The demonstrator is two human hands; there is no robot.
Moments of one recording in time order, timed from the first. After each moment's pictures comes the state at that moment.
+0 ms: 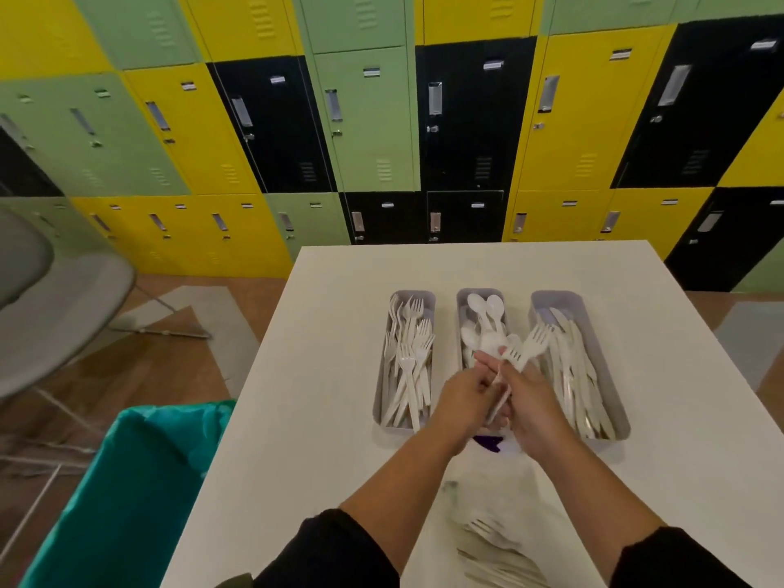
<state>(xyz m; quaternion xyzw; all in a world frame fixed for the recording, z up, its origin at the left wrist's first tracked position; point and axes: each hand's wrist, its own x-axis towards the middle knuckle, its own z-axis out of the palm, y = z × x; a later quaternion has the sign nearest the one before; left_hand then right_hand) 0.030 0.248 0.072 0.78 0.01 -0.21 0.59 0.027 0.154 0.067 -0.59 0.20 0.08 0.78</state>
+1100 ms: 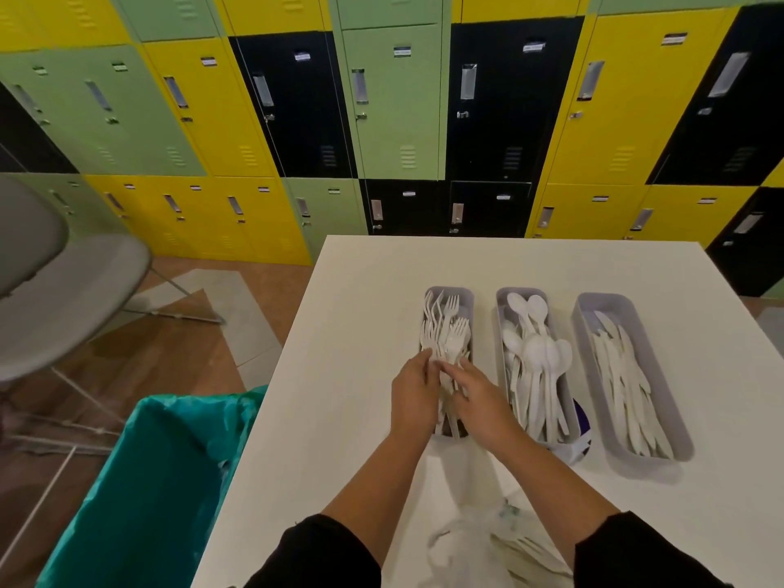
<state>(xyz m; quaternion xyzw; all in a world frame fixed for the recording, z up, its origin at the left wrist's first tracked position) 0.049 0.347 0.044 0.86 0.12 -0.01 0.50 0.047 0.244 0.041 -0.87 -0.06 0.13 0.47</state>
